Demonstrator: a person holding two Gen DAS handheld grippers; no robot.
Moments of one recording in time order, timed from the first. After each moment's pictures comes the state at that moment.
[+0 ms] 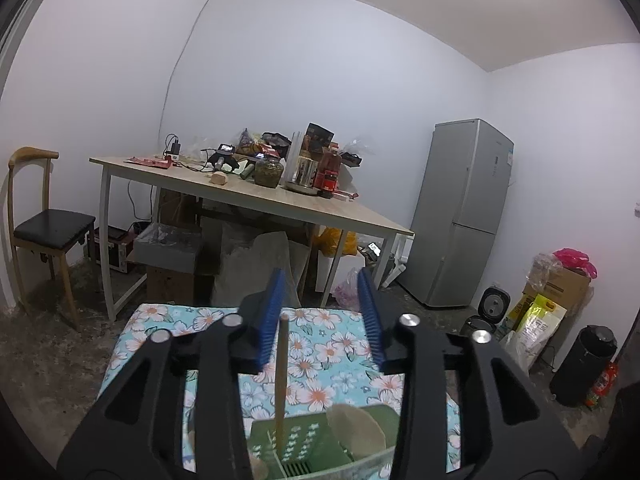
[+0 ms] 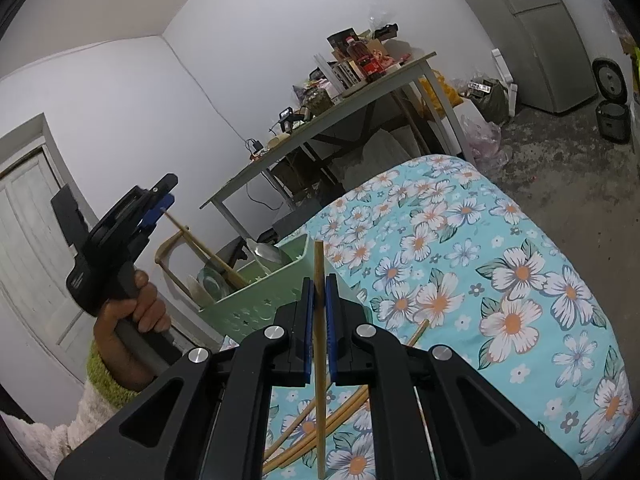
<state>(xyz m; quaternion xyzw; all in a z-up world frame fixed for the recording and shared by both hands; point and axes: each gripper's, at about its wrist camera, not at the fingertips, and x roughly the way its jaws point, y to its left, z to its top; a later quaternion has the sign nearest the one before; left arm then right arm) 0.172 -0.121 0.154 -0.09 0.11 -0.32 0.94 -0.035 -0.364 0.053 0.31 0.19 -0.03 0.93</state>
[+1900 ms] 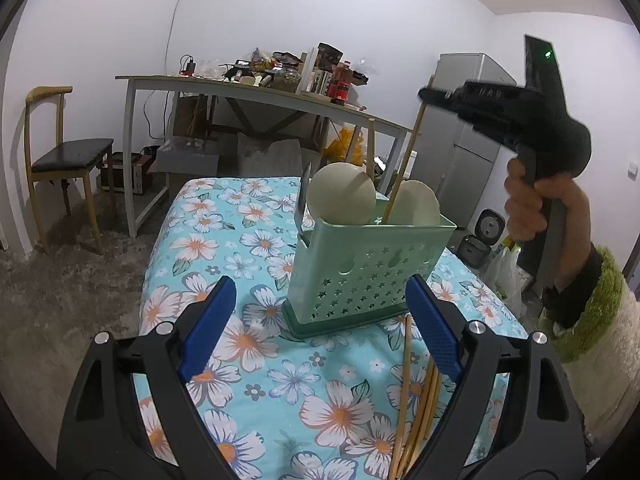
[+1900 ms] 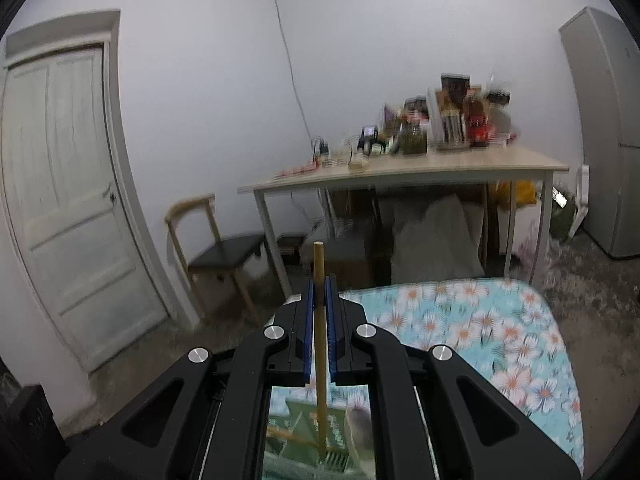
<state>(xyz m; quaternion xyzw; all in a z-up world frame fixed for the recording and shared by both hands) 0.103 0.001 0.043 -0.05 0.25 -0.33 0.91 0.152 -0.289 0.154 0.10 0.18 0.04 0.98</state>
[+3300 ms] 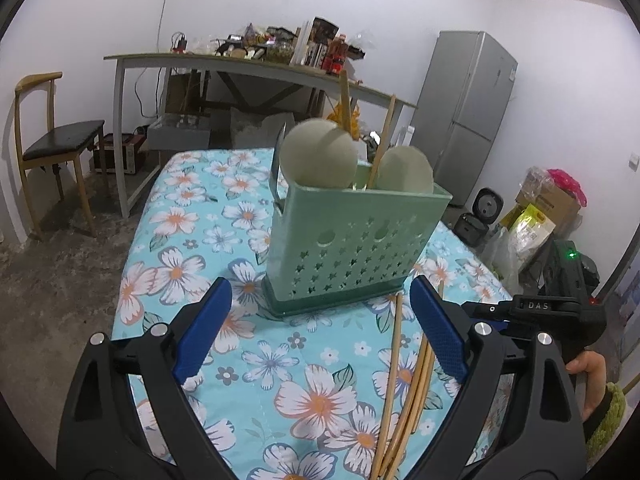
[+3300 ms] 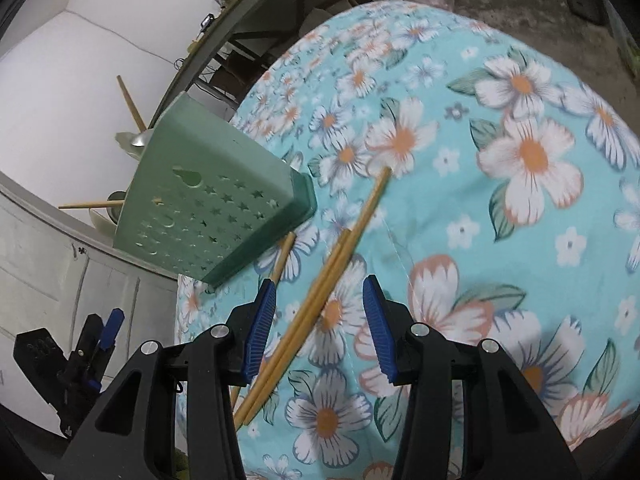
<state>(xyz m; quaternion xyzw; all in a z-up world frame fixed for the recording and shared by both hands) 0.109 -0.027 0.026 -0.03 0.30 -0.34 0.89 0.016 -0.366 -0.063 0.42 0.38 -0.03 0.82</state>
